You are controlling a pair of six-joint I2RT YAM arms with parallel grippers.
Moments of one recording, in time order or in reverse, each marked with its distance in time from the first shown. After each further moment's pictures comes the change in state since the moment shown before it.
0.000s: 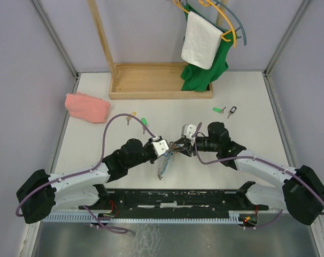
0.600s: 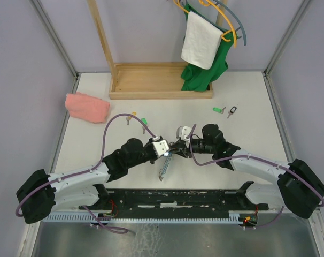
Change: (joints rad) left arm 0.000 0.000 0.010 -0.013 0.019 0.000; right arm 0.071 0.069 0.000 0.069 0.043 0.053
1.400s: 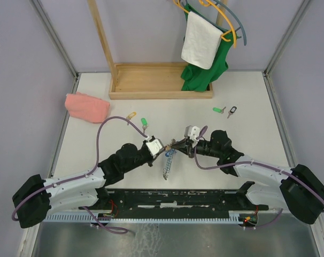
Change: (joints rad) left arm -0.006 -0.090 -0.077 0.038 -0.083 -0.138; right arm -0.010 -0.068 -0.114 0.251 0.072 0.114
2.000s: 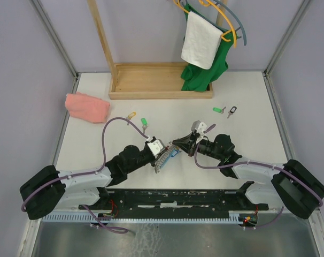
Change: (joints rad) left arm 0.001 0.142 -0.084 0.272 0.014 -0.054; right arm -0.021 0.055 -0.097 0.302 0.095 0.250
